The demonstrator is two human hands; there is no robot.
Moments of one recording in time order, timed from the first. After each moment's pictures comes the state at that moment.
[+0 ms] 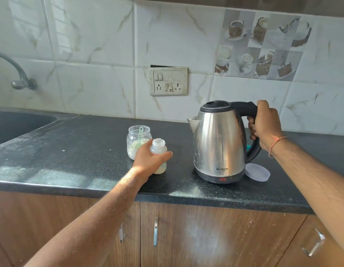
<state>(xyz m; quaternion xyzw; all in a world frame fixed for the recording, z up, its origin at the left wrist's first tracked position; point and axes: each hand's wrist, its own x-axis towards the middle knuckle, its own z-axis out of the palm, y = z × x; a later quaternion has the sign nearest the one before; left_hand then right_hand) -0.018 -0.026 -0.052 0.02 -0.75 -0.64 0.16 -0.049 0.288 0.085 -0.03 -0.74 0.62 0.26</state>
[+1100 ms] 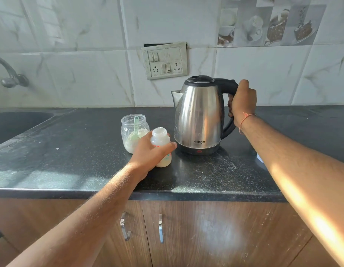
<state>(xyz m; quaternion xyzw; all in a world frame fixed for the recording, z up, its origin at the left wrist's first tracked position) -0.026 -0.022 -0.055 -0.01 -0.75 -0.65 0.12 -0.151 0.241 0.045 -0.07 -0.67 0.69 0.26</state>
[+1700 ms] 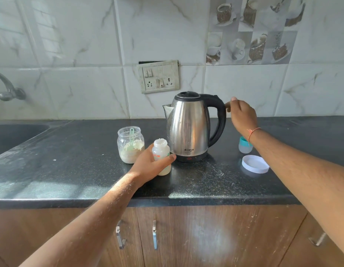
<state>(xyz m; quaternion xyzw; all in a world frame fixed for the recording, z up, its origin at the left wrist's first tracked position) -0.021 -0.020 -0.054 -0.08 -0.84 -0.53 0.09 -0.128 0.297 0.044 0.02 -0.84 0.45 0.31</state>
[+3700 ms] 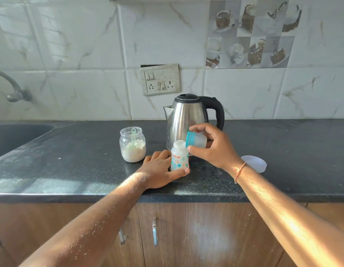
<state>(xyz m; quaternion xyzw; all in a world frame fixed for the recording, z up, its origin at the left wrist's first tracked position) -0.010 0.004 -0.048 -0.16 -0.98 -0.11 0.02 -0.025 0.233 -0.009 0.28 -0.79 0.50 0.22</state>
